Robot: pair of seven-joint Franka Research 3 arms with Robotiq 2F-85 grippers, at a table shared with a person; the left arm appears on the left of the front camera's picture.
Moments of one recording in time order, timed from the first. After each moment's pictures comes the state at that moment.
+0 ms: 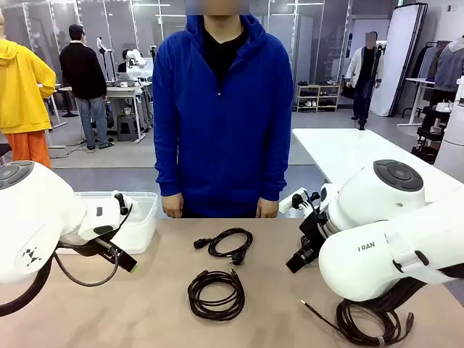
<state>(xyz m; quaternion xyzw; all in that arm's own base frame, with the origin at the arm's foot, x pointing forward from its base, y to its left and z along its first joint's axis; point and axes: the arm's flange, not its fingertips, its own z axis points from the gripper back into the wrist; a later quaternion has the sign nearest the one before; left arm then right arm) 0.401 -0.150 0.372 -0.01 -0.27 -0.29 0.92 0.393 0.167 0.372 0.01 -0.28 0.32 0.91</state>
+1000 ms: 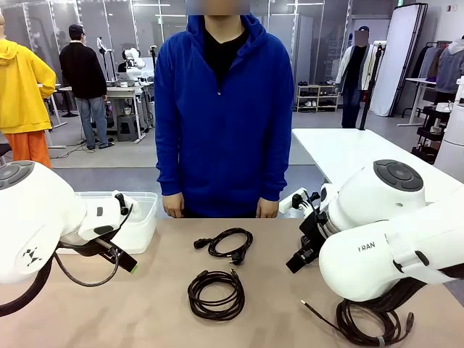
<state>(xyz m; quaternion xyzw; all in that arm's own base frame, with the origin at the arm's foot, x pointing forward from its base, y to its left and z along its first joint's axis) 0.401 -0.151 0.372 -0.01 -0.27 -0.29 0.92 0.393 0.167 0.372 0.01 -0.28 0.32 0.91</state>
